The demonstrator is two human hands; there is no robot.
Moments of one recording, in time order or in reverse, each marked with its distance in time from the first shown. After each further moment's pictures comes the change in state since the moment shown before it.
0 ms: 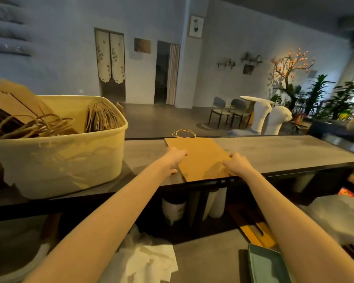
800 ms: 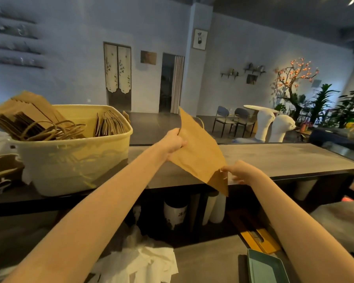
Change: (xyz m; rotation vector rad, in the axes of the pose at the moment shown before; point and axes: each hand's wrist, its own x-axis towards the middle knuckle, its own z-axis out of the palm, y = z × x) left_hand -0.034 0.044 -0.012 0.046 -0.029 0.262; right_hand -0.027 0.004 -0.015 0.226 -0.159 0.054
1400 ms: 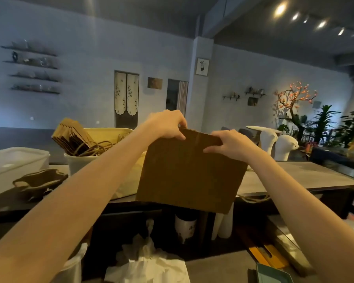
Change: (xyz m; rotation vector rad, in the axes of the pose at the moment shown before) left_hand -0.100 0.093 -0.077 1.135 0.162 0.482; right_hand -0.132 -0.098 -0.037 -0.526 0.204 -0.865
